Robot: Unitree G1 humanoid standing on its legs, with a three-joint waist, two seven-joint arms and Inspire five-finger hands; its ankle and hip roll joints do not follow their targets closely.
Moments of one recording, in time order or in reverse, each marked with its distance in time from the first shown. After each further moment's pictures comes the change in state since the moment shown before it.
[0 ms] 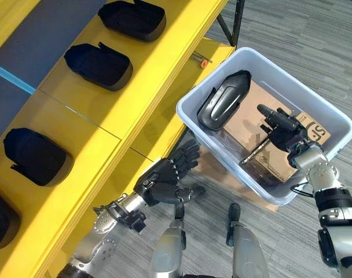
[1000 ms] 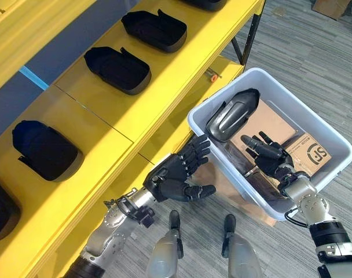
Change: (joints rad) left arm -0.071 -0.061 -0.067 0.017 0.038 0.019 -0.019; right arm 0.230 0.040 0.028 -0.264 -0.069 -0.009 0.060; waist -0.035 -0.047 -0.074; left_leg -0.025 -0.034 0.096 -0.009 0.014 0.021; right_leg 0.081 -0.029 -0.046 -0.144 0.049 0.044
